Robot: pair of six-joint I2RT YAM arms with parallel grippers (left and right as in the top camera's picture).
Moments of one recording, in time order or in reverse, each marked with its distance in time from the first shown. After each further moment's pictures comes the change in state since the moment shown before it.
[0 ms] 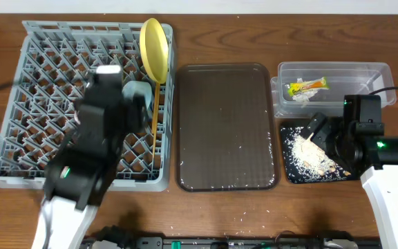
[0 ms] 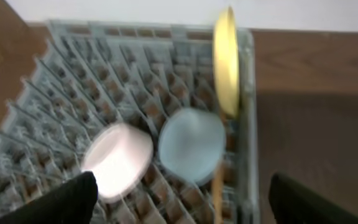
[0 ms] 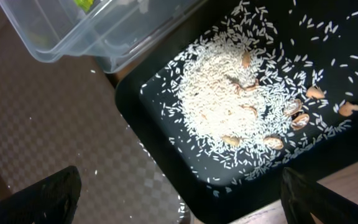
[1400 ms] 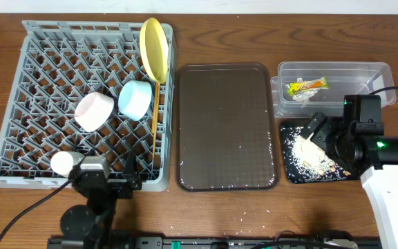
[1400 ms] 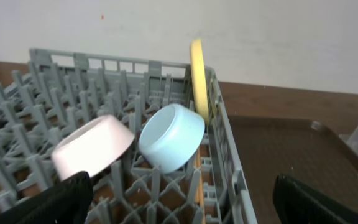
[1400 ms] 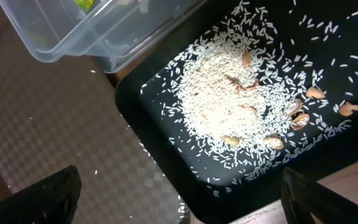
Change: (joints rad) left arm 0.205 -0.988 -0.766 0.258 0.319 0.076; right arm 0.000 0.000 0.000 0.000 0.000 0.000
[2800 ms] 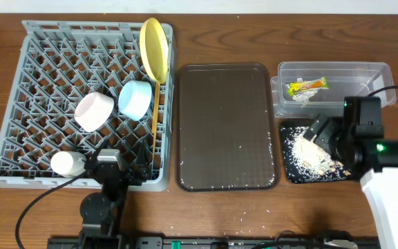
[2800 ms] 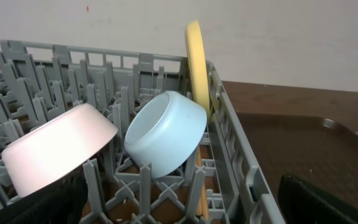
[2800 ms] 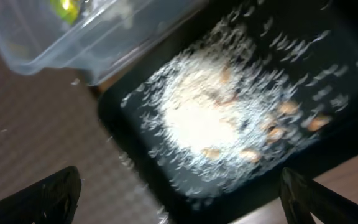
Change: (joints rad) left arm 0.000 -0.001 -0.324 0.389 0.025 0.003; right arm 0.000 -0.030 -0.032 0.027 0.109 -0.063
